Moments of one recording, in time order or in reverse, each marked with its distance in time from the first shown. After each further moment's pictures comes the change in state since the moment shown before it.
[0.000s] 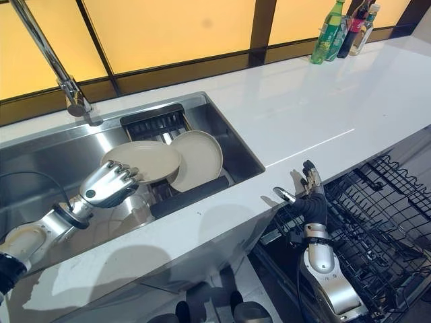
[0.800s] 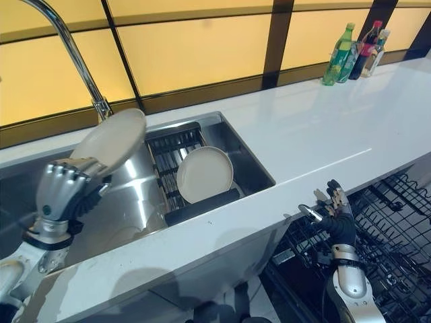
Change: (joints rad) left arm 0.405 -0.220 0.535 -0.355 -0.209 -0.124 0.160; right arm 0.245 0.006 -0.229 -0.051 0.031 0.000 0.173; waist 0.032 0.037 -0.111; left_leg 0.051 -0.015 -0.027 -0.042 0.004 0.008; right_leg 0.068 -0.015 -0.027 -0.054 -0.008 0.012
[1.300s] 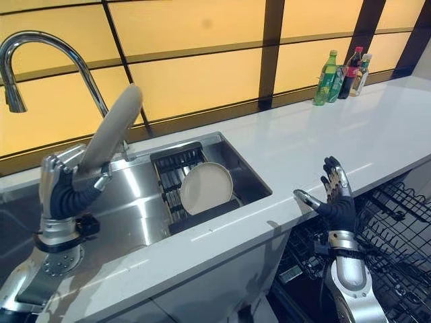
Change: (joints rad) left arm -0.056 -0.150 -0.073 -0.177 -0.388 -0.142 -0.263; right arm -0.125 0.033 -0.002 -0.166 -0.094 -0.001 0.014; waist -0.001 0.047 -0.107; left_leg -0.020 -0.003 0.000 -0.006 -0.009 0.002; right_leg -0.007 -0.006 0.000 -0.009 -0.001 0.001
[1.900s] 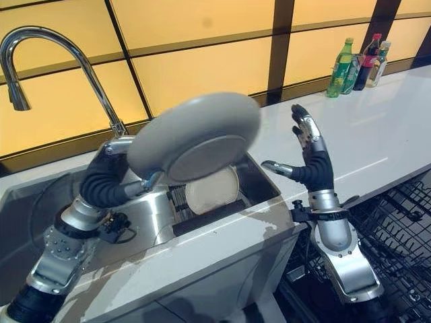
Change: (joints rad) left arm -0.238 -0.011 -0.224 -0.189 -0.830 -0.070 -0.835; right arm -0.305 -0.095 0.113 -0.034 -0.053 0.046 0.092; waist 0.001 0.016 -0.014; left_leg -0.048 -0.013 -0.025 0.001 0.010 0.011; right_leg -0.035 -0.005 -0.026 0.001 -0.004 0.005
